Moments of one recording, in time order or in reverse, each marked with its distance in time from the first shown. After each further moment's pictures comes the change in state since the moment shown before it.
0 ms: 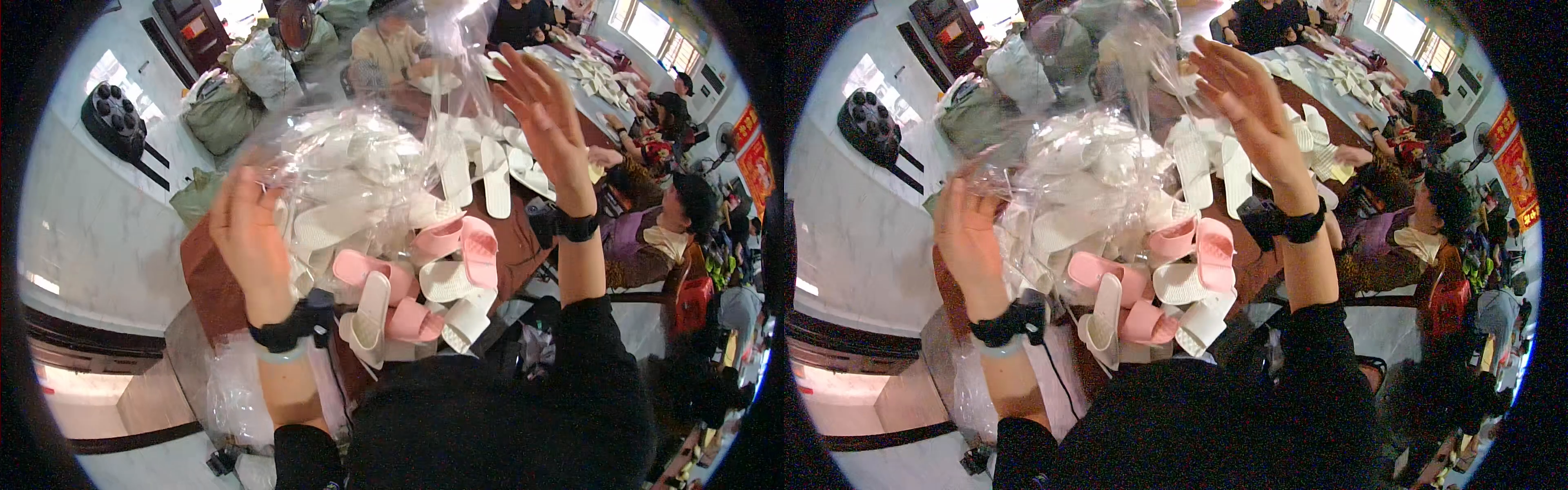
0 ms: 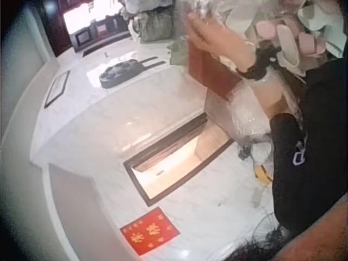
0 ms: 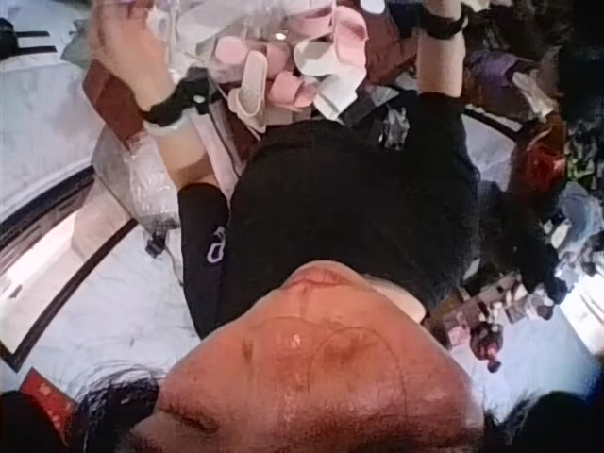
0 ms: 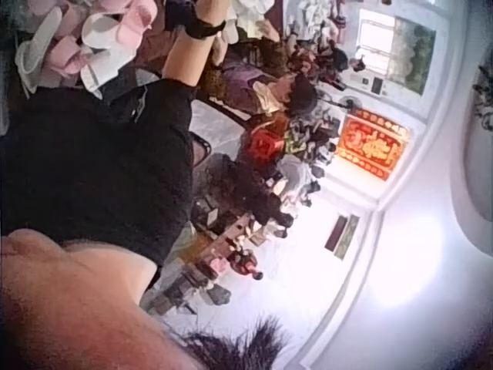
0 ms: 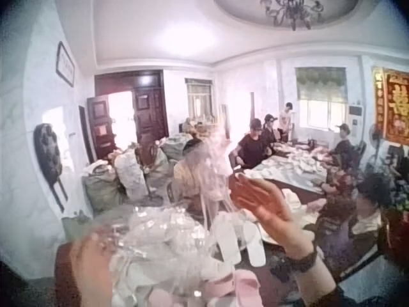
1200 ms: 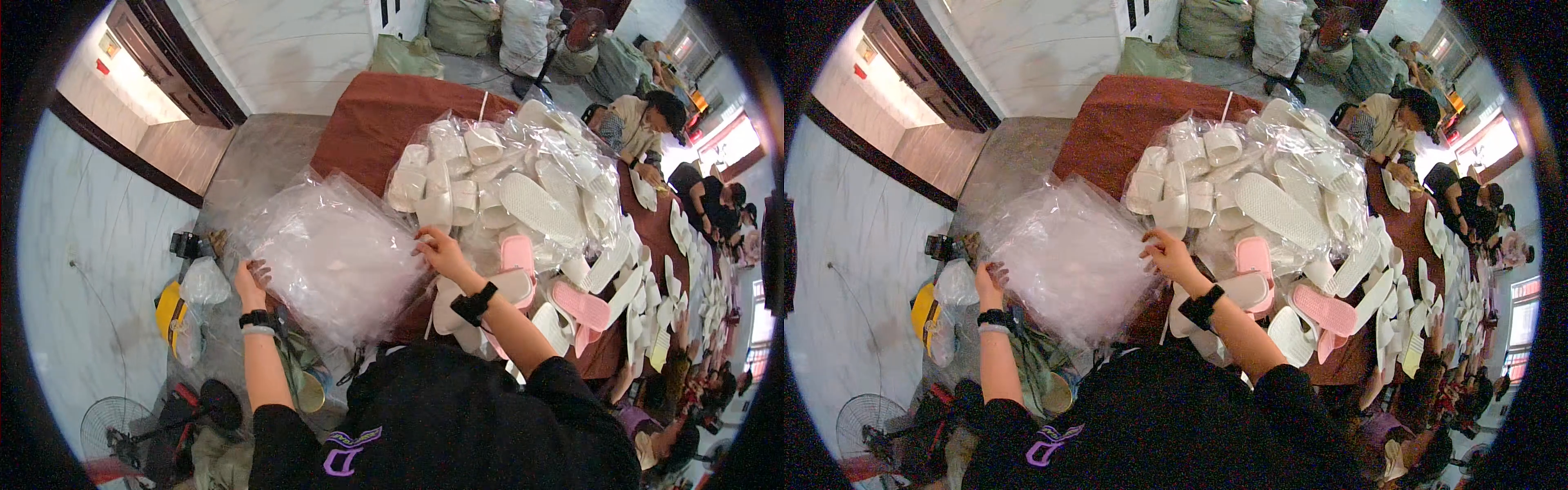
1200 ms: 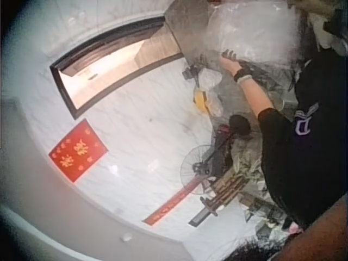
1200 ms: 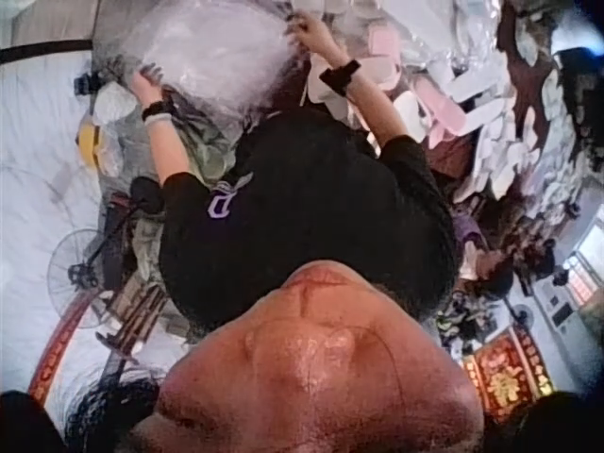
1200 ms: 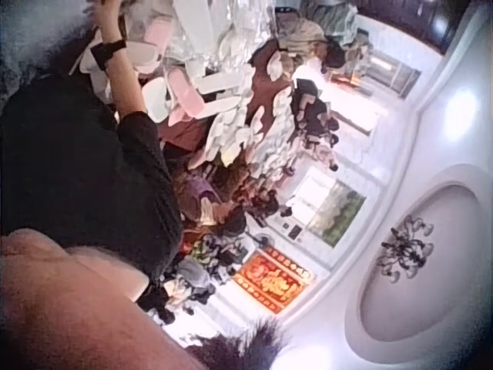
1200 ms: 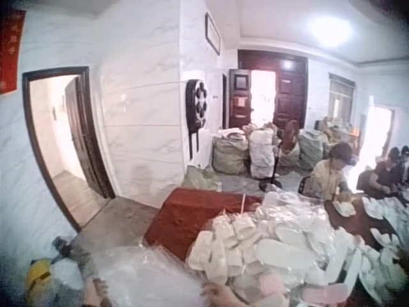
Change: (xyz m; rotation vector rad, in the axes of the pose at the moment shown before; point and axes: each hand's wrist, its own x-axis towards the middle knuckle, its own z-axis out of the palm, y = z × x) left_hand -0.354 0.098 -0.454 0.247 1.397 -0.329; right_hand -0.188 0.160 0.400 0.283 -0.821 0.981
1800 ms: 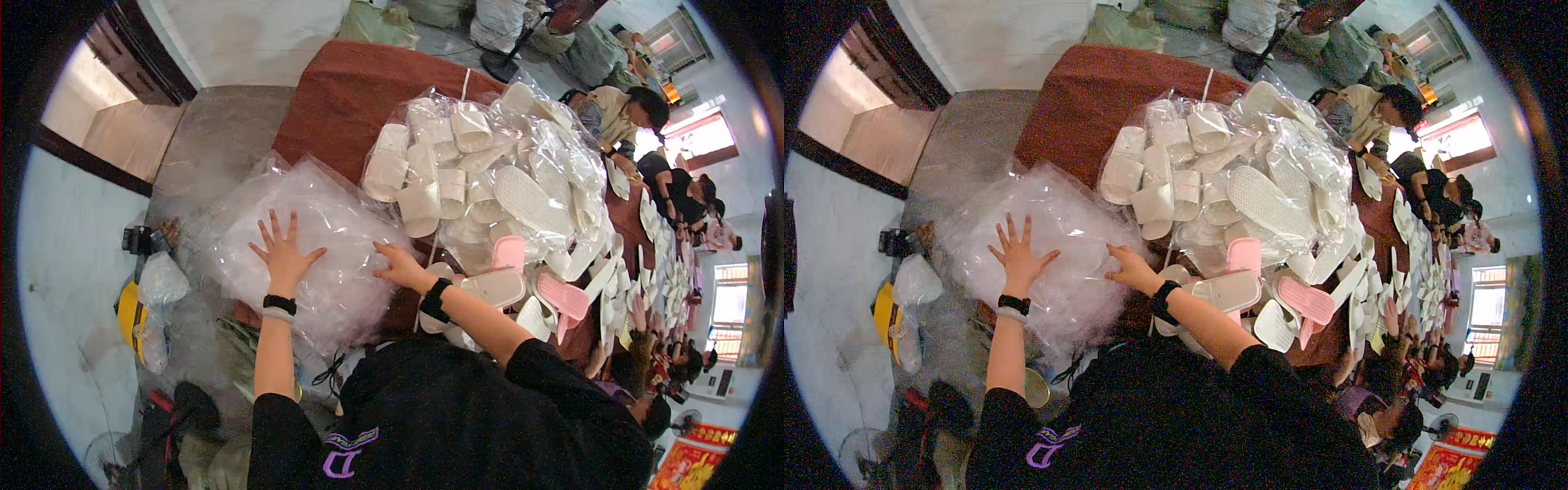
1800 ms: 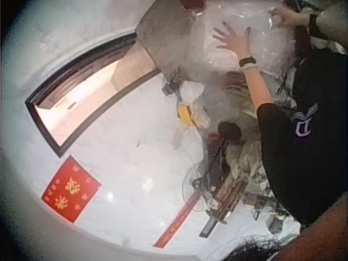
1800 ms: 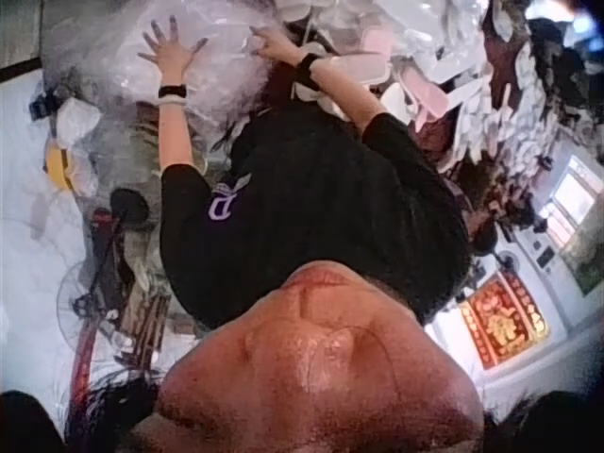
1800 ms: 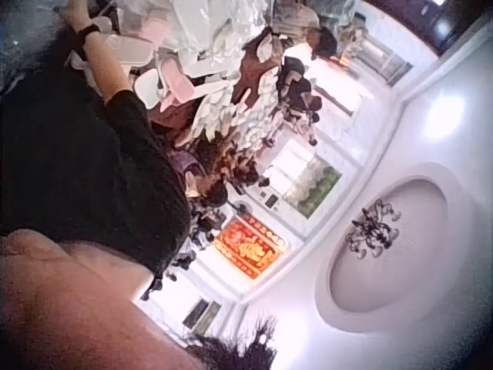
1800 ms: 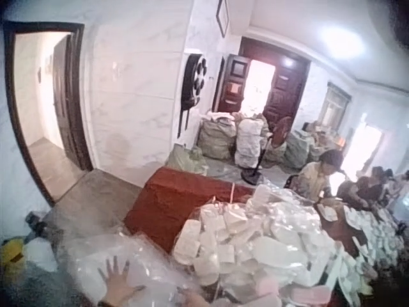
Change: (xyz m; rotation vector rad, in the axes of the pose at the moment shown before) left_hand -0.005 -0.067 0.116 1.663 -0.309 0.788; right_hand 0.056 0.113 0.050 -0.575 -0.129 -0.092
